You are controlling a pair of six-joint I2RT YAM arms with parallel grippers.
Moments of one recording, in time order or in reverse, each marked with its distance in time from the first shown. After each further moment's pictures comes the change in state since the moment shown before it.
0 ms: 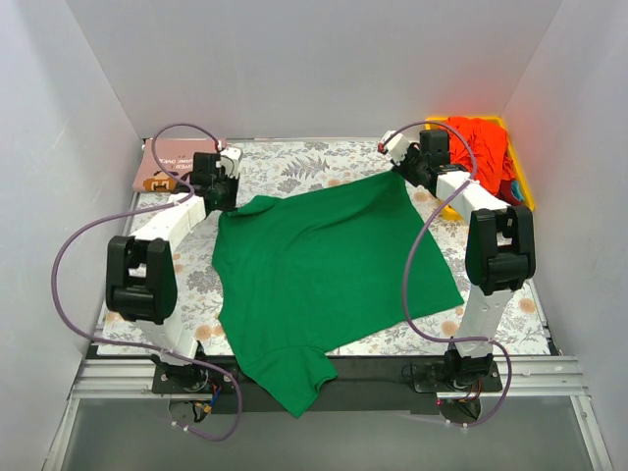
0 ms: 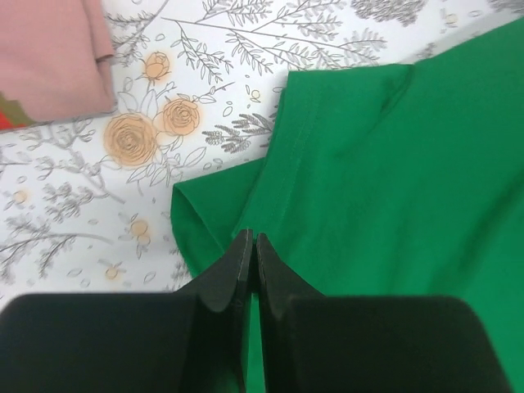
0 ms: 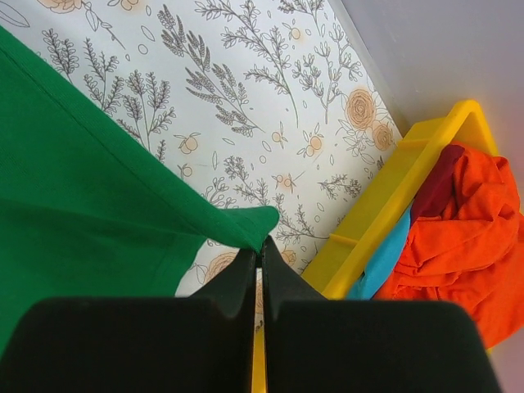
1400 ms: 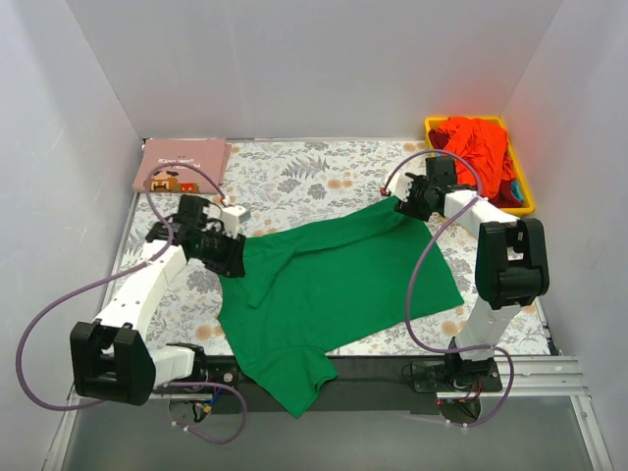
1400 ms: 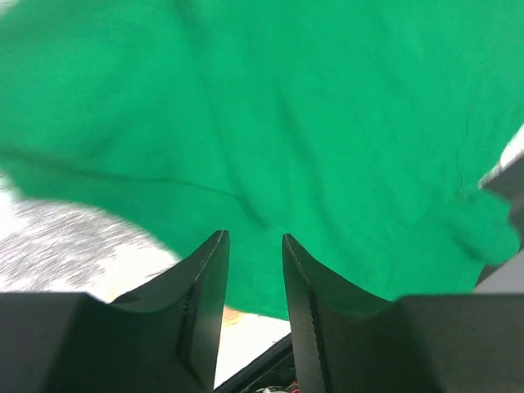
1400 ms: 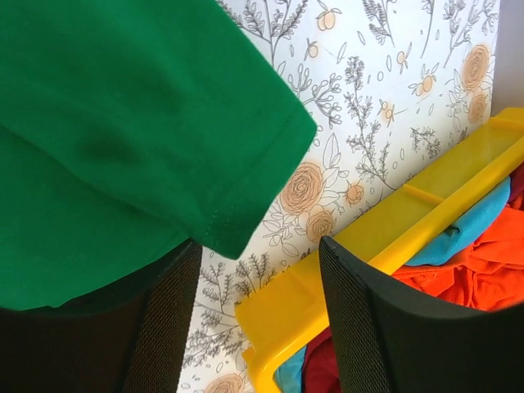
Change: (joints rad) left arm -0.077 -0.531 -0.311 -0.577 0.333 0.151; right arm -0.029 -0.125 -0.251 -0.093 -0.021 -0.367
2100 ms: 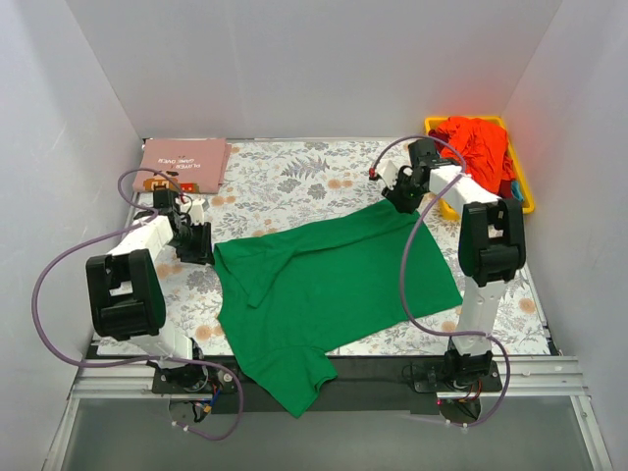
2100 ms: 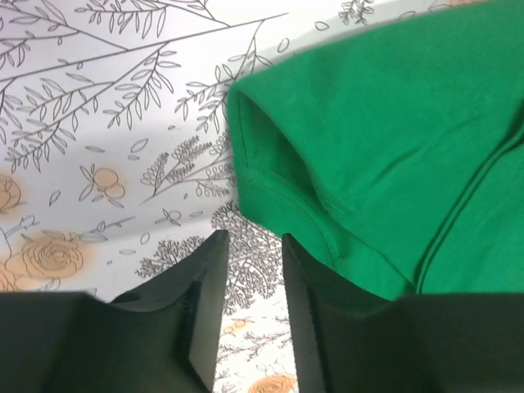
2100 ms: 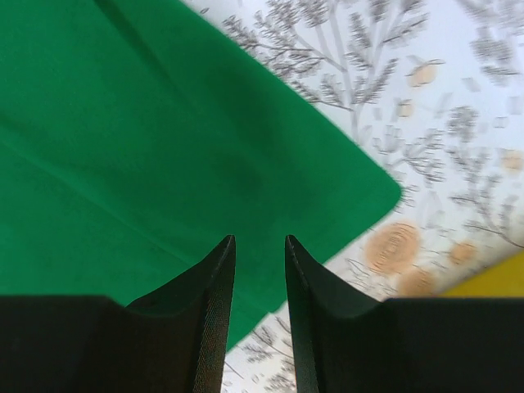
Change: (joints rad) left arm 0.367 0.369 0.066 0.182 -0.099 -0.074; right arm 0.044 0.192 0.354 -0.390 -0.096 0.237
